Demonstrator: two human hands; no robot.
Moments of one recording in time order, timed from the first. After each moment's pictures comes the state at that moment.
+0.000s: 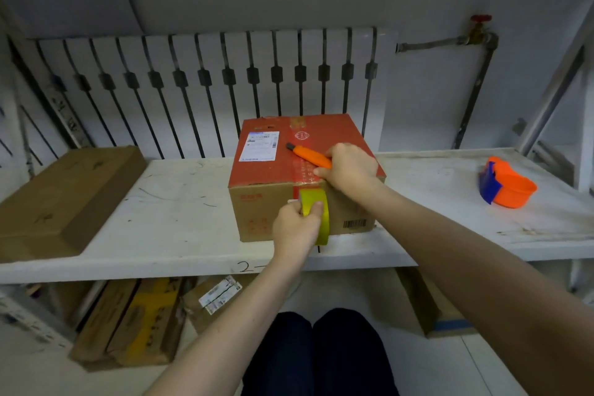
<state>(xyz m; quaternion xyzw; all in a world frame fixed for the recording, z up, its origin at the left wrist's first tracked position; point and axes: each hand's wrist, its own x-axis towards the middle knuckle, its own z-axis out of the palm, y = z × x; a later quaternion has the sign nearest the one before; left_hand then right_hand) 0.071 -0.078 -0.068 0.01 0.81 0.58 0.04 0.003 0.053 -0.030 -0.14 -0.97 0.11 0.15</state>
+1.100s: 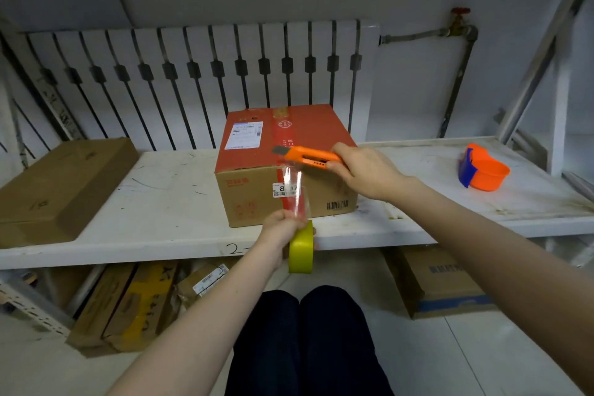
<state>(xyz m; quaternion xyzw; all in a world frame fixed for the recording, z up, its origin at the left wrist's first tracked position) 0.082 -0.081 -0.099 -0.09 0.66 0.71 0.22 0.081 0.100 -0.030 0.10 -0.98 0.08 0.15</state>
